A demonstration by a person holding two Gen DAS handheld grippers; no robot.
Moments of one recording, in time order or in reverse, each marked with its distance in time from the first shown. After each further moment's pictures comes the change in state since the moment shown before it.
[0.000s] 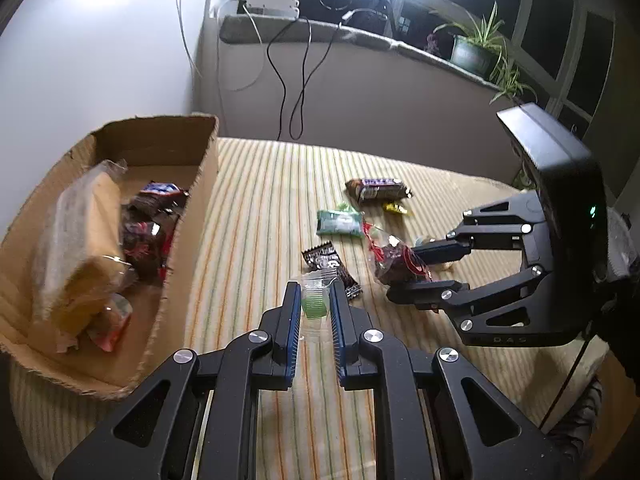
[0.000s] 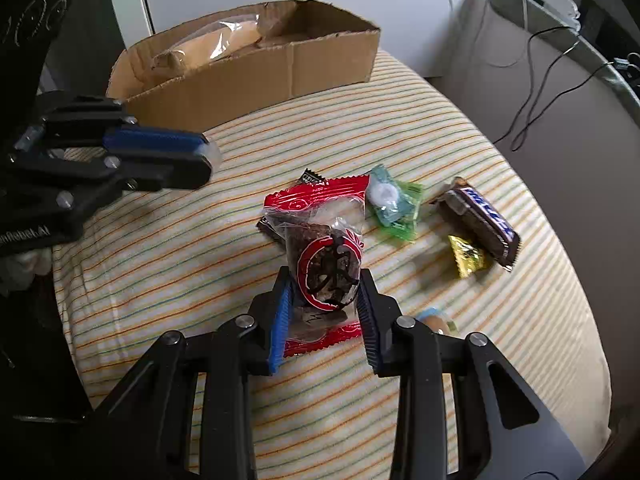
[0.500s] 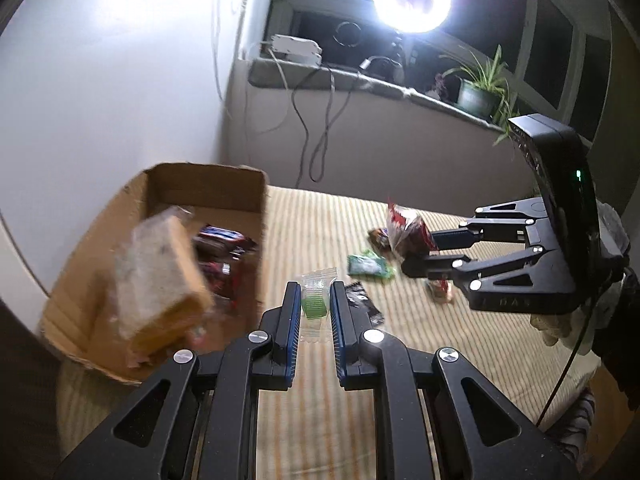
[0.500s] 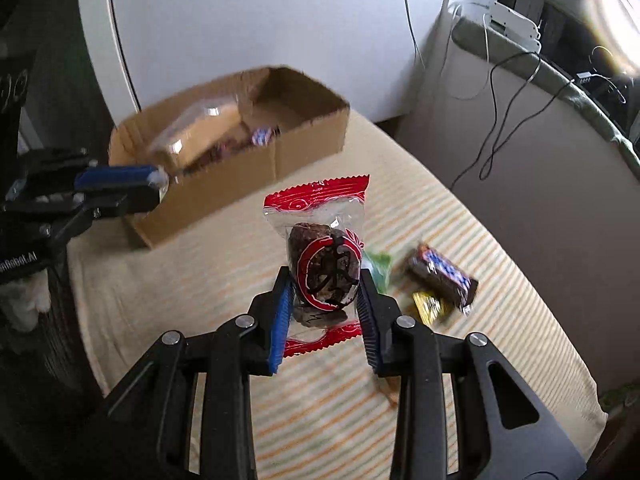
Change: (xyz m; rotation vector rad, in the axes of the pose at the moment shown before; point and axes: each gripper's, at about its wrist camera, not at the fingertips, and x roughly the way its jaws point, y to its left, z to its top) left arm -0.058 0.034 0.010 -0.032 -0.127 0.036; right arm -0.046 0.004 0.044 0.097 -0.118 -0.057
